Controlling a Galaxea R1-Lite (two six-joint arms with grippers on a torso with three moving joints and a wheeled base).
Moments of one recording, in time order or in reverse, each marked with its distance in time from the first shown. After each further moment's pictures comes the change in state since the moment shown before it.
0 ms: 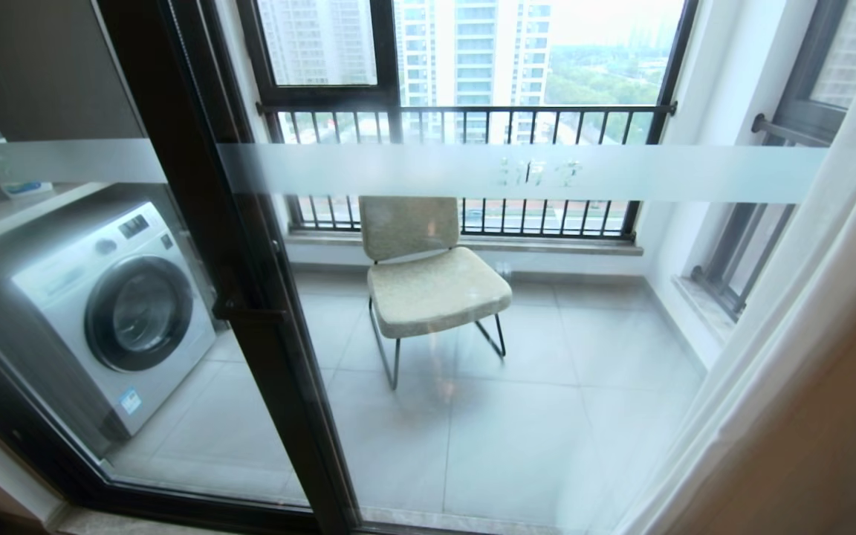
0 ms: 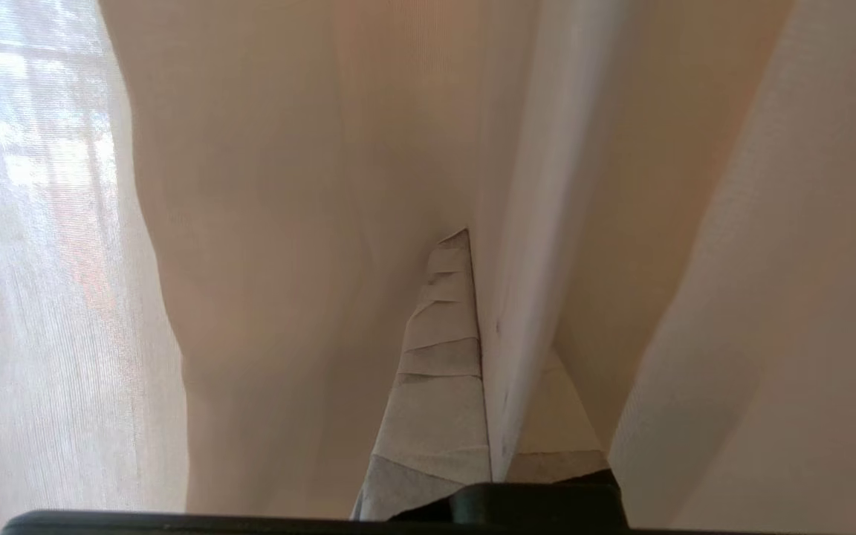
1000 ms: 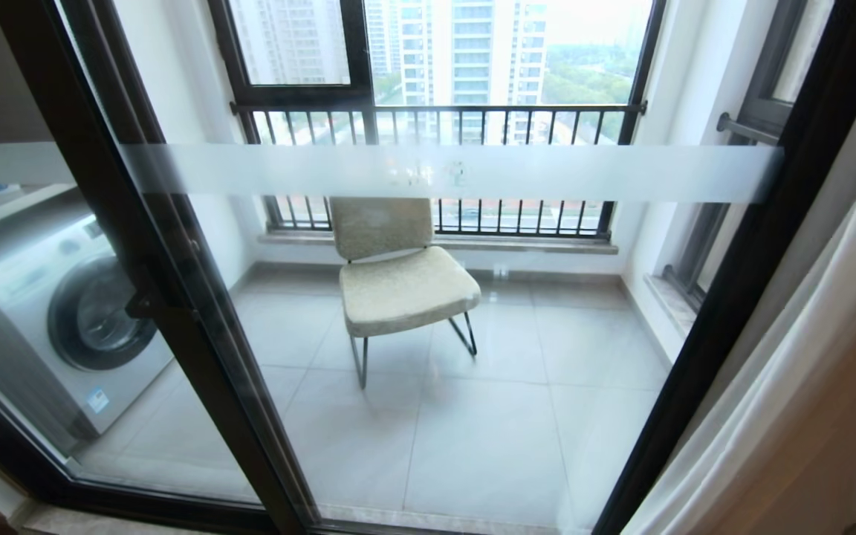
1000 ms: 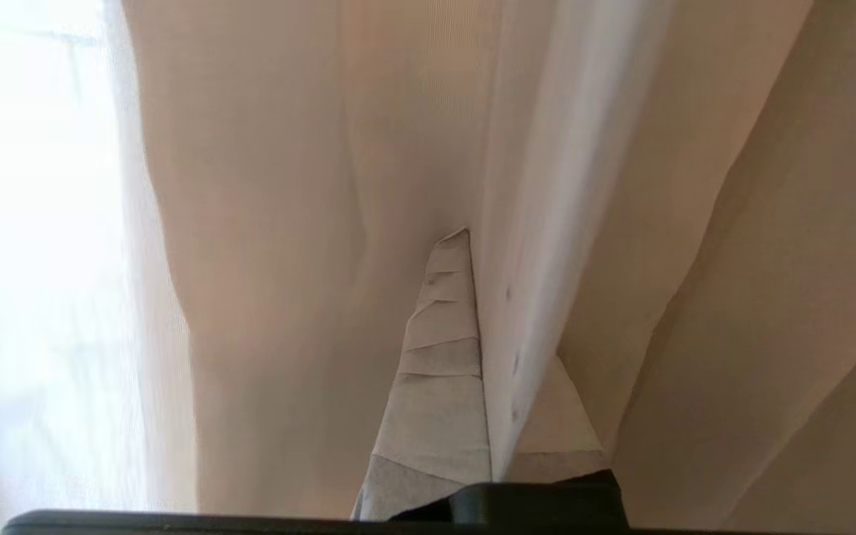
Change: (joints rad) left arm -0.002 0.000 0.000 0.000 0.001 0.000; right arm 0.000 -0.005 0.016 0.004 -0.001 0.000
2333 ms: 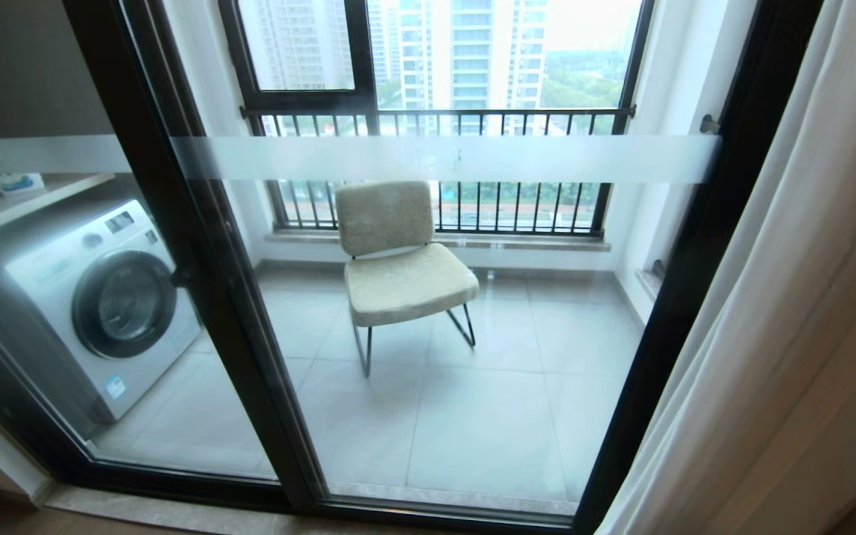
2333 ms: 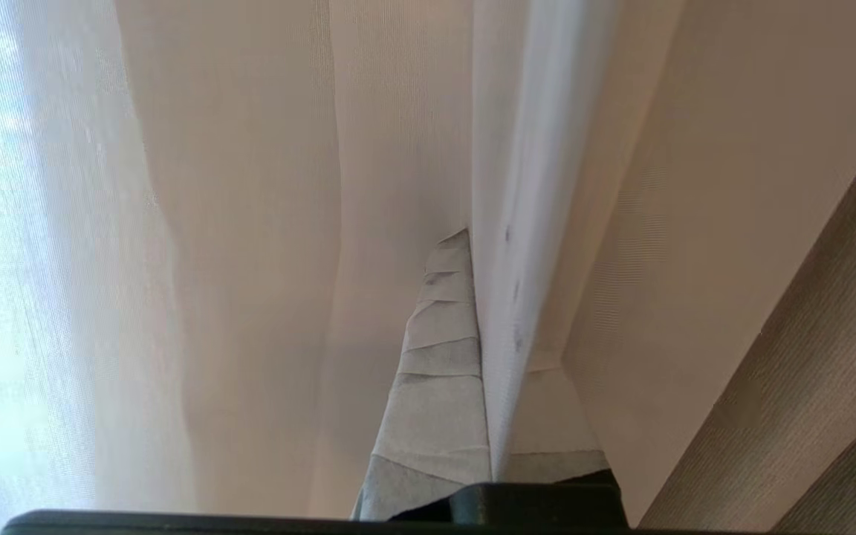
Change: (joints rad) left arm 0.002 0.000 0.000 0.000 -0.001 0.000; right arm 0.003 0.012 0.019 -0.017 0.003 0.014
